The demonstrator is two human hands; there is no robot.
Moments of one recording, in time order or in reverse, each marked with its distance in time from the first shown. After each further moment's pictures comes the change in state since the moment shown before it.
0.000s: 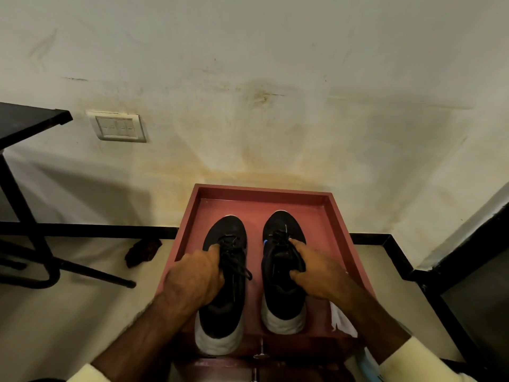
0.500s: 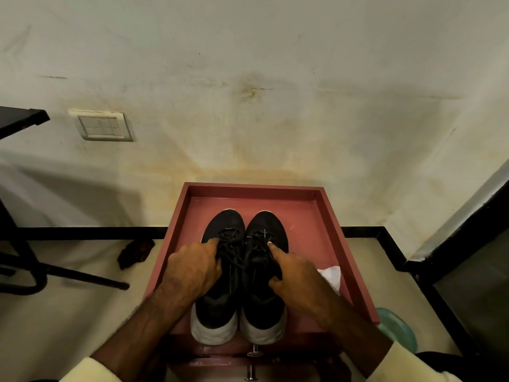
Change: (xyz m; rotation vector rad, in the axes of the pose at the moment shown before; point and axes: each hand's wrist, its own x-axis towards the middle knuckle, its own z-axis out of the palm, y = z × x) left_hand 0.017 0.013 0.004 -0.038 0.078 0.013; right_hand -0.006 -0.005 0.034 -0.052 0.088 -0.156
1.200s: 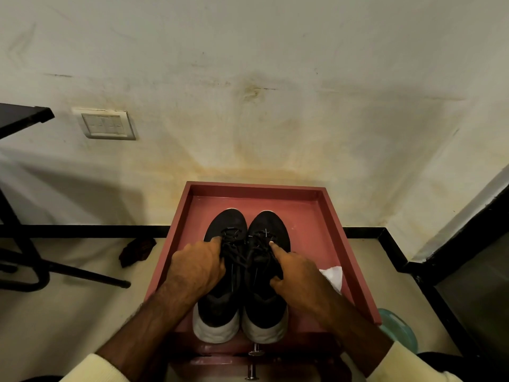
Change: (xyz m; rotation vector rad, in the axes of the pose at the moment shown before) left_hand 0.002 0.002 -0.001 0.081 -0.026 -0.019; right_hand 0.002 -0.003 0.000 -0.052 -0.023 0.026
